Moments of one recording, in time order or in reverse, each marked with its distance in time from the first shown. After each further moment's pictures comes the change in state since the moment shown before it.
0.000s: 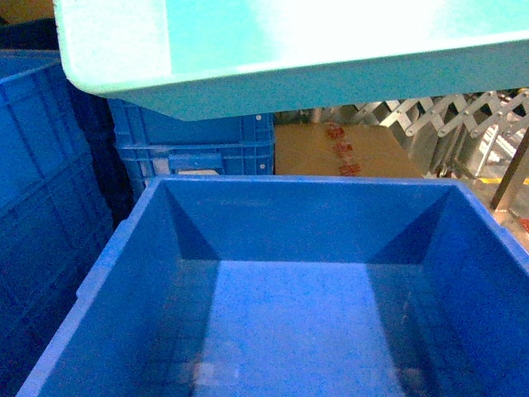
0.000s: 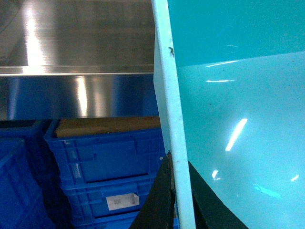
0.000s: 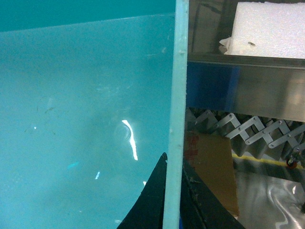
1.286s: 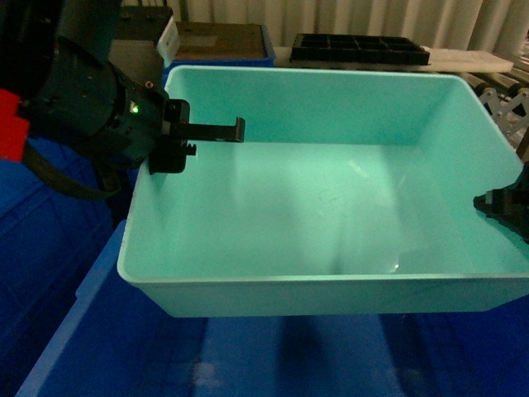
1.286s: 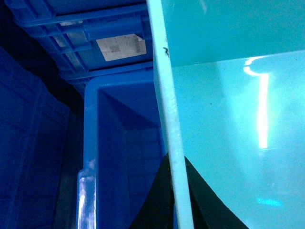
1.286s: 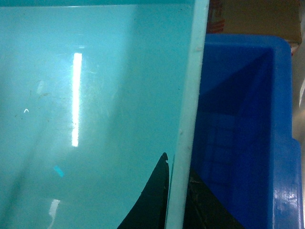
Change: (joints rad) left arm 0.099 0.438 0.202 -0.481 0.124 -0.133; right arm 0.053 0.508 0.095 -0.274 0.016 -0.016
